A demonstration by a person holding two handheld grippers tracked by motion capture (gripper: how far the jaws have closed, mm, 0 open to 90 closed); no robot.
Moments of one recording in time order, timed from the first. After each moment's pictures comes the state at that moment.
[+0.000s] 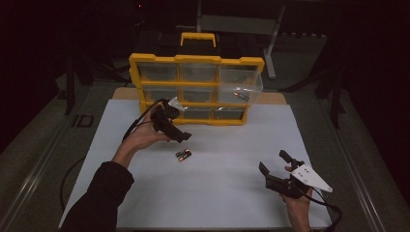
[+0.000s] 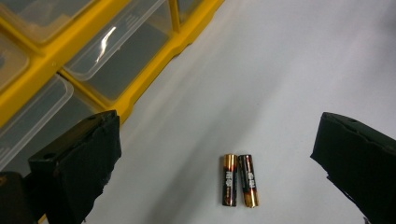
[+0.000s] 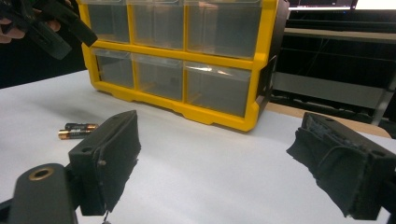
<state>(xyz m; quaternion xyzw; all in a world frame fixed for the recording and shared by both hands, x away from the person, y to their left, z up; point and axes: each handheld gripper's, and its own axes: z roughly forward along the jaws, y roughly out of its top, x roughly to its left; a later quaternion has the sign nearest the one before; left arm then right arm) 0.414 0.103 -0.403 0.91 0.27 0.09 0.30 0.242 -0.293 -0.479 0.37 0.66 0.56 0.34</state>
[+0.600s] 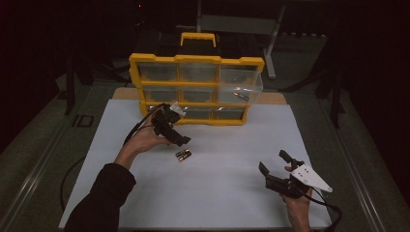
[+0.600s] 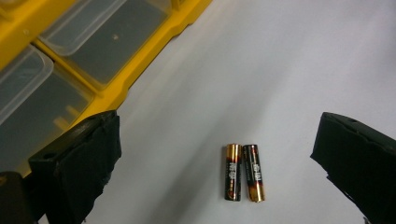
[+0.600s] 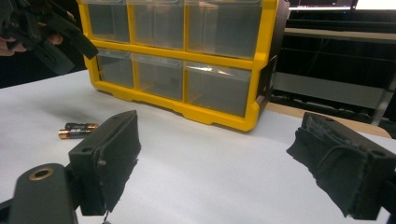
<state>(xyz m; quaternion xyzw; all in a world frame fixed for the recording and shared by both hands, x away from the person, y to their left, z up) 0.415 0.102 -0.423 0.91 0.28 0.09 0.28 0.242 -0.293 -0.479 0.37 0.66 0.56 0.34</state>
